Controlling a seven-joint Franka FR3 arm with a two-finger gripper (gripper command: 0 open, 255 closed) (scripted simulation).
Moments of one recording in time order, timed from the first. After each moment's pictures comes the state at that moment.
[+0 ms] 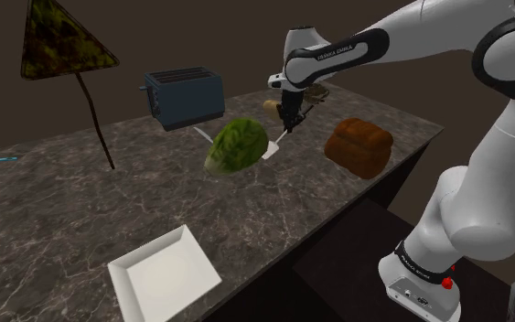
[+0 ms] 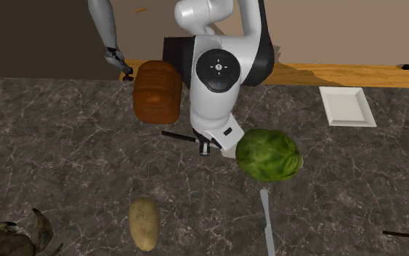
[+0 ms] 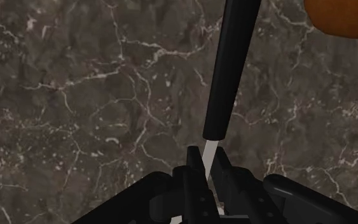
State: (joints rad) arm 0.35 0.04 -0.36 -2.02 -0.06 2.06 -1.49
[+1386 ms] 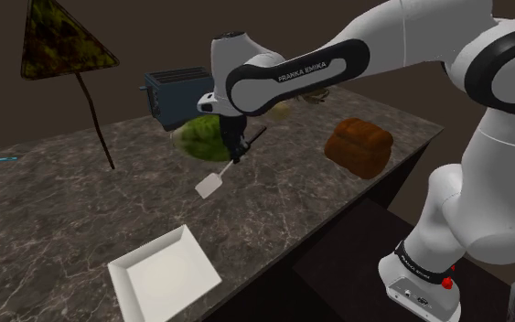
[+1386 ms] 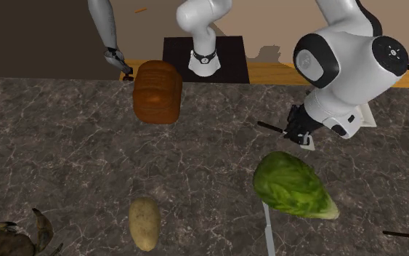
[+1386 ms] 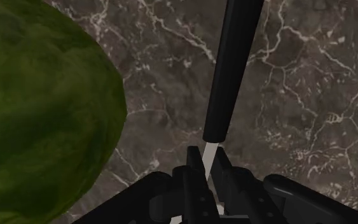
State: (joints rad) arm 0.60 0.18 -0.14 -1.85 -0.04 1.99 -1.02
